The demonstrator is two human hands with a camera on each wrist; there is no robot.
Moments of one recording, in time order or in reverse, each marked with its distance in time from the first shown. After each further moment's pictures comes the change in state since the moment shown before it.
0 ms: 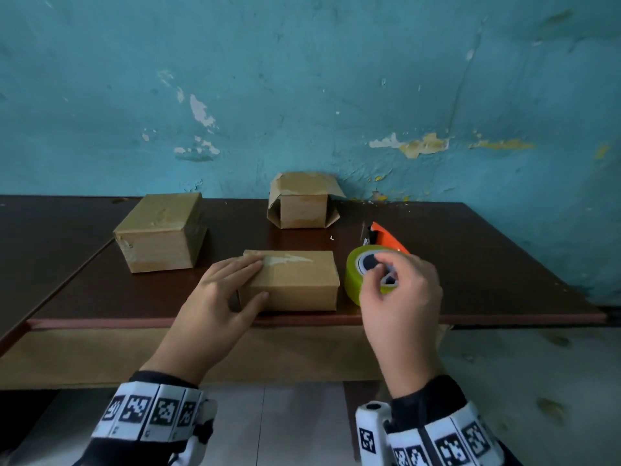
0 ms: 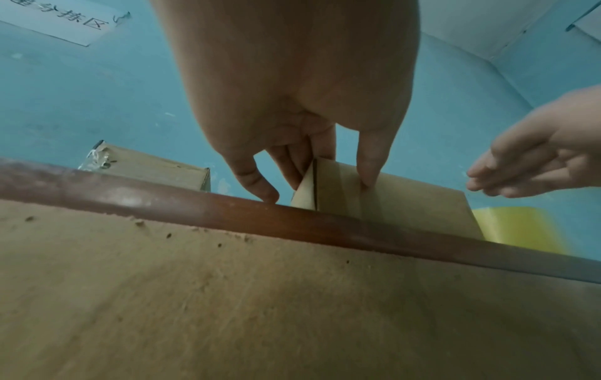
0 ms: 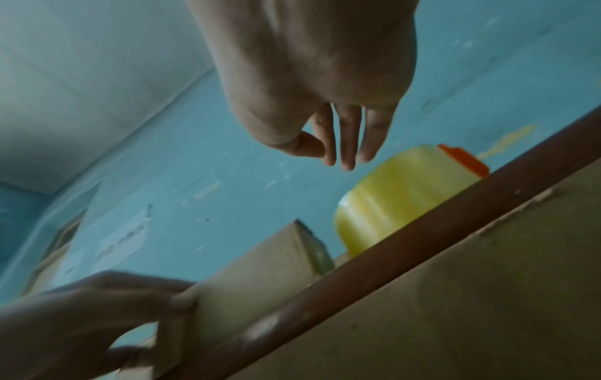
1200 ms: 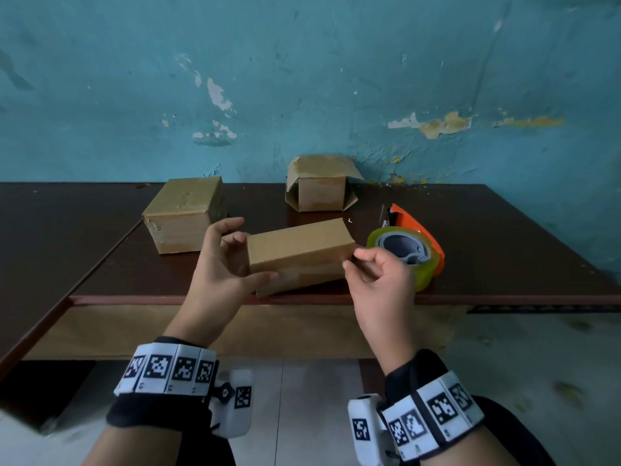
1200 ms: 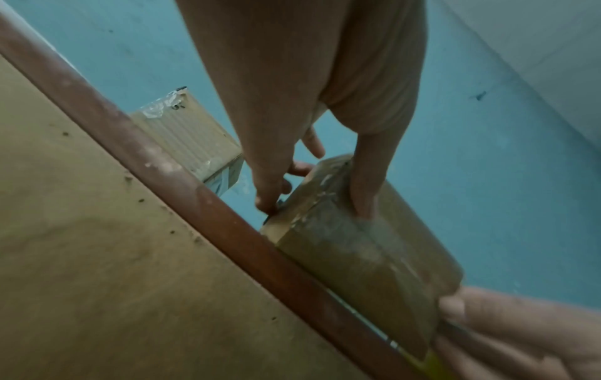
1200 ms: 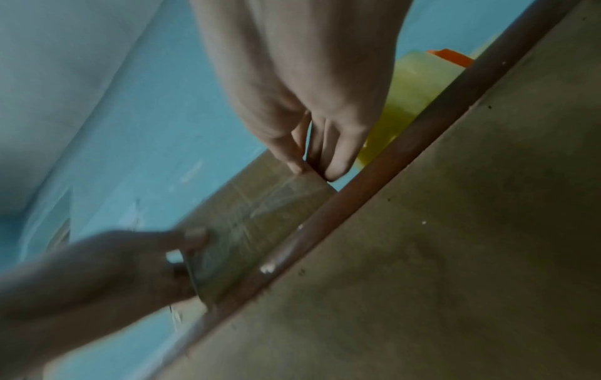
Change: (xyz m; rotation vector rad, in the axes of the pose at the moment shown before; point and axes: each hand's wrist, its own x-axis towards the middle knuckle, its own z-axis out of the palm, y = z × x) left_hand -0.001 0.008 -0.017 -0.860 0.150 -0.329; right_hand -0.029 -0.002 0.038 0.489 -0.258 0.274
